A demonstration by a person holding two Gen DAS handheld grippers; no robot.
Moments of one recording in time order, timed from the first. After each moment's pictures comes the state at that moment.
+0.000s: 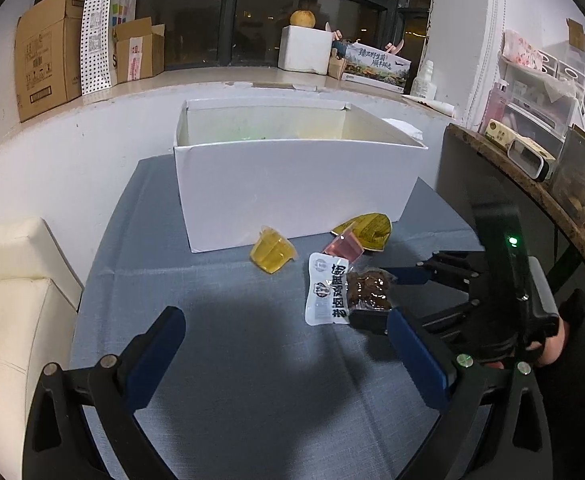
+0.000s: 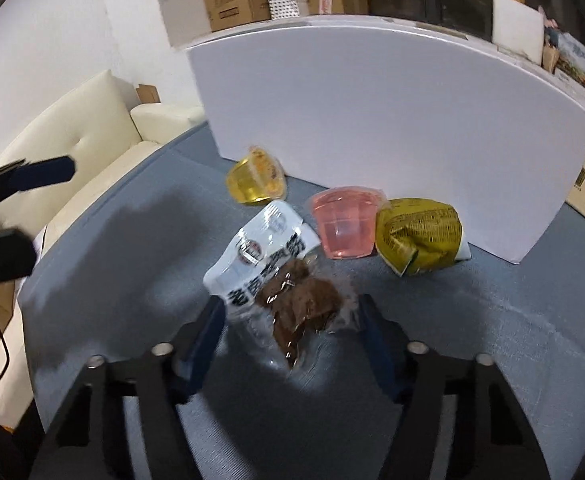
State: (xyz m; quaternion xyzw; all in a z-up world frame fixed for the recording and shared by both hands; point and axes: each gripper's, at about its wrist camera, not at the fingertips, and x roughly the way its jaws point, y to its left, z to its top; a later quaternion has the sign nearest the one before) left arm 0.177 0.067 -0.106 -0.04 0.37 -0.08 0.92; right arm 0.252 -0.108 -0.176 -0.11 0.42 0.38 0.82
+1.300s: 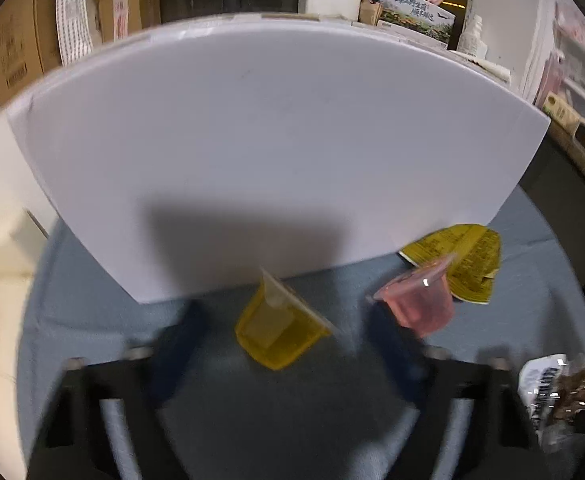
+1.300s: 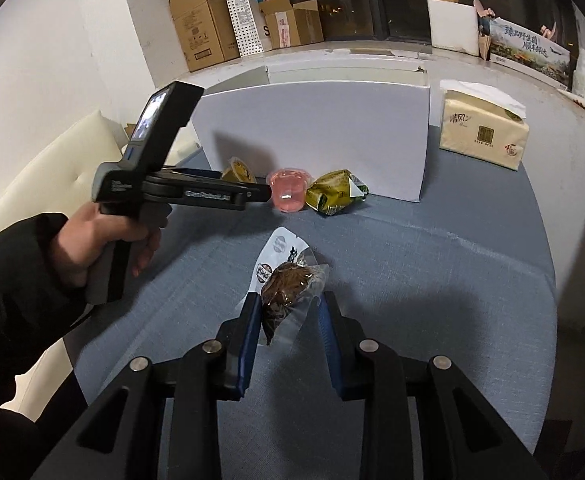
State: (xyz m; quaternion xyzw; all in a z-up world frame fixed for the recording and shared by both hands) left arm 0.311 0.043 -0.178 -0.01 0.44 -0.02 0.90; right arm 0.196 -0.203 -0.137 -0.05 0.40 0.34 0.85
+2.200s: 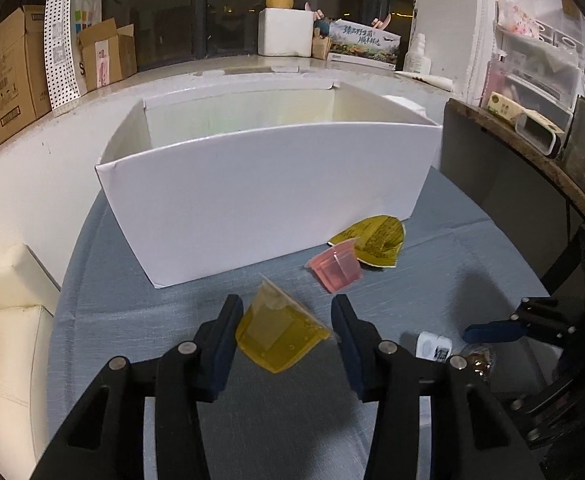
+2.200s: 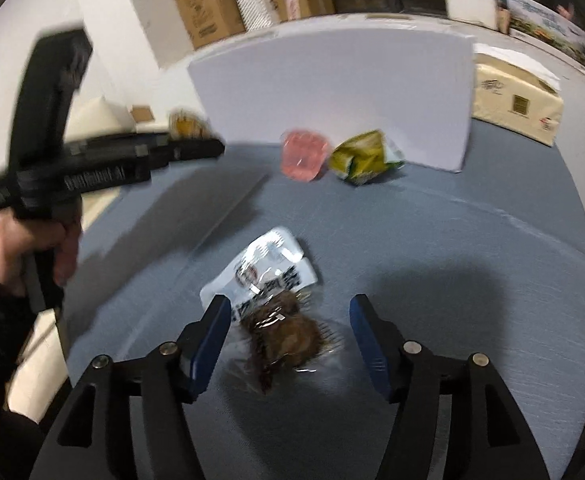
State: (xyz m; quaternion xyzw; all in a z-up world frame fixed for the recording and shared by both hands) left arm 0.237 0.036 -0.129 0.01 0.39 -0.09 0.92; right arm 0.205 -0.169 -0.174 -0.07 0.43 0.36 0.82
